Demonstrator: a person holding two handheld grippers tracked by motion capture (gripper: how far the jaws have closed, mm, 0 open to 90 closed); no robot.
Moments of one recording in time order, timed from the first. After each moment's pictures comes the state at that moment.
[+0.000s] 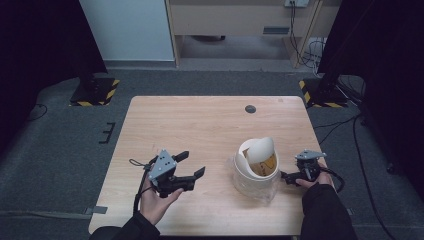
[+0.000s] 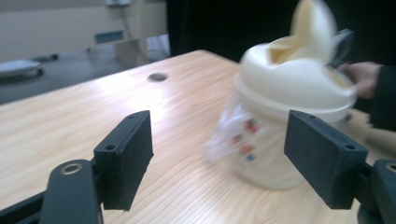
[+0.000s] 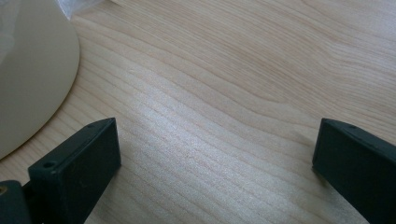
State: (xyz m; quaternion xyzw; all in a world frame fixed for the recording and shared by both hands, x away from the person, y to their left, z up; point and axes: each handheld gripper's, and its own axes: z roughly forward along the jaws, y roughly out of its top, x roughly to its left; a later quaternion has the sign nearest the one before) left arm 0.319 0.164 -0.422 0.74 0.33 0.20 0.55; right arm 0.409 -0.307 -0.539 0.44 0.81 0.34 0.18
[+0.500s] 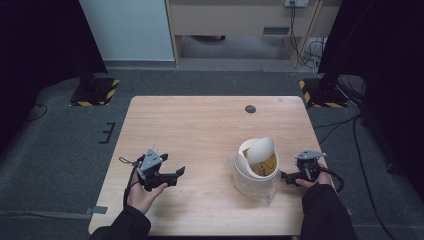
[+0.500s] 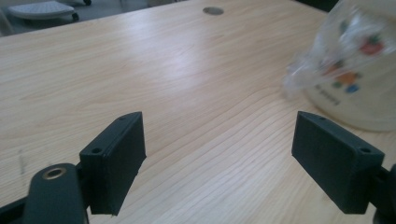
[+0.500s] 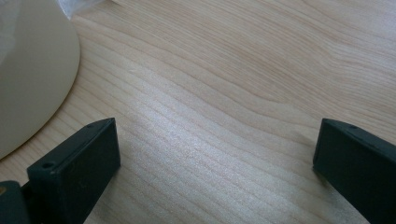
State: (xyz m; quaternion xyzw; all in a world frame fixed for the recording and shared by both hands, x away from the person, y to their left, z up) left arm 0.353 0.215 -0.475 0.77 0.39 0.20 0.46; right arm 0.410 -0.307 -0.540 0.44 0.81 0.34 0.18
